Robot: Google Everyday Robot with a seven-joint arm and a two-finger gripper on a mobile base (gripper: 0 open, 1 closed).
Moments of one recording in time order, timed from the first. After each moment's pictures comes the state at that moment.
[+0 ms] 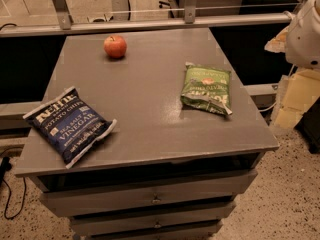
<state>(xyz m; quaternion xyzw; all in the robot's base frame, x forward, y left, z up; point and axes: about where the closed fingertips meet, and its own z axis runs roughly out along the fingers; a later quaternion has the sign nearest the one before) 0.438 -0.217 0.977 -0.60 0.78 -0.04 0.16</state>
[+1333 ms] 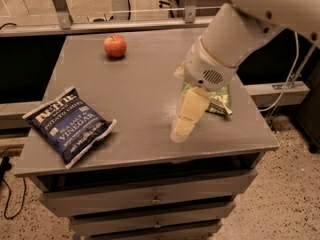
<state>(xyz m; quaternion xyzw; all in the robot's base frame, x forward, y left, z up) 0.473 -0.055 0.907 -0.64 0.73 0.13 0.19</state>
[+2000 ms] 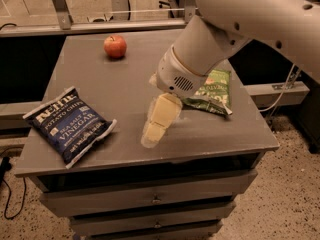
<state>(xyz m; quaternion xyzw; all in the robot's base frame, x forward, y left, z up) 0.468 0.008 0.896 -0.64 0.71 0.19 0.20</state>
